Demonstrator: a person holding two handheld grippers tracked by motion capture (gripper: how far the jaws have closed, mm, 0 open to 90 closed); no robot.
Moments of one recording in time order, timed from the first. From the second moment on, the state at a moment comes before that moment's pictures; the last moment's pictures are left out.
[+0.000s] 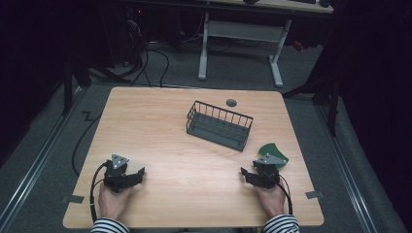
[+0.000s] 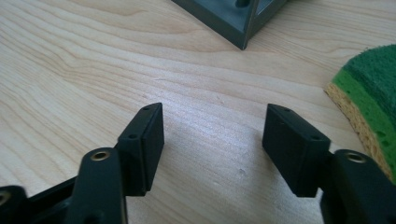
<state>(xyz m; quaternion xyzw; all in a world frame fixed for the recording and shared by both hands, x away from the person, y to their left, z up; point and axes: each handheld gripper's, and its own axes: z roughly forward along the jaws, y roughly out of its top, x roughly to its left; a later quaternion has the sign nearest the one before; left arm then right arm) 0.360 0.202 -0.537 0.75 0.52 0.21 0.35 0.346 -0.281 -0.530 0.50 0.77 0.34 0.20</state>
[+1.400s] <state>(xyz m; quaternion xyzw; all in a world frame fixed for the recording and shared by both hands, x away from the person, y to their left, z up) 0.430 0.110 -0.452 0.78 0.44 0.14 0.42 0.368 -0.311 -0.449 0.52 0.71 0.43 0.21</state>
